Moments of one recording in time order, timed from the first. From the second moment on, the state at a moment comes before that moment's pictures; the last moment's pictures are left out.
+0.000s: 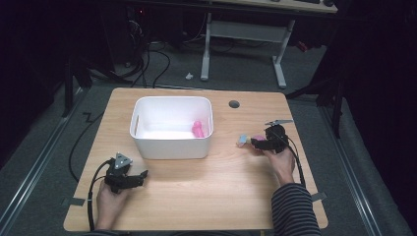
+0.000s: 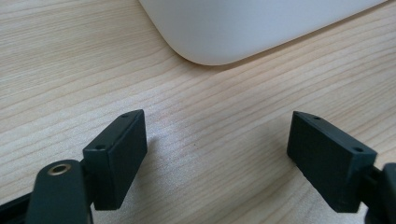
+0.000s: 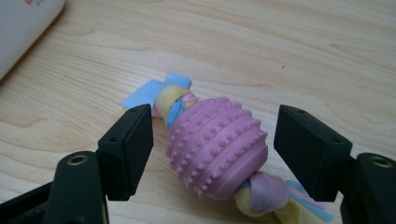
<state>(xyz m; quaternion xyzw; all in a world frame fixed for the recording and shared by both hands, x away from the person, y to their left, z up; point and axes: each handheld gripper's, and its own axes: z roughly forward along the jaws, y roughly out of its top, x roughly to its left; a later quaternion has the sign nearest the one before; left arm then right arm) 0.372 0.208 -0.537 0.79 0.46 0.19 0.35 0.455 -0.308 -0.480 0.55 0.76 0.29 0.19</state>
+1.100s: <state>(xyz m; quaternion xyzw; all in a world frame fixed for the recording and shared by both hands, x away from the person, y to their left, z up) 0.372 0.208 -0.537 0.79 0.46 0.19 0.35 0.450 -0.304 -0.482 0.55 0.78 0.25 0.18</state>
